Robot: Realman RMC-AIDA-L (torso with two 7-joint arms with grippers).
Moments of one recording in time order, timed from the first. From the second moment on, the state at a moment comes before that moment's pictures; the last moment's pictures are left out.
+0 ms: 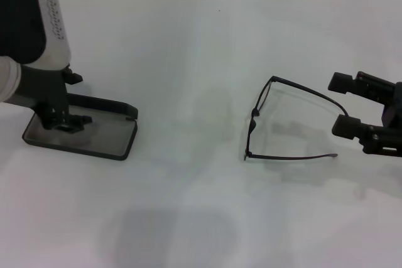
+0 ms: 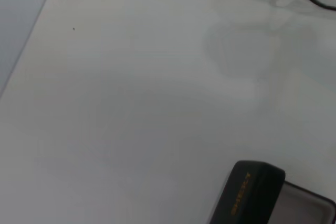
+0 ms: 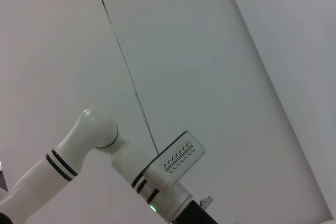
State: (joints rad) left arm -0.33 -2.09 1.32 1.70 2.67 1.55 -1.86; right arm 0.40 1.98 -1.00 -0.50 -1.41 -1.88 1.28
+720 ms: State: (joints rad) left arm -0.43 -2.09 1.37 1.54 2.74 1.53 -1.93; right arm 0.38 1.99 -1.00 -0.49 -1.41 -1.89 1.26
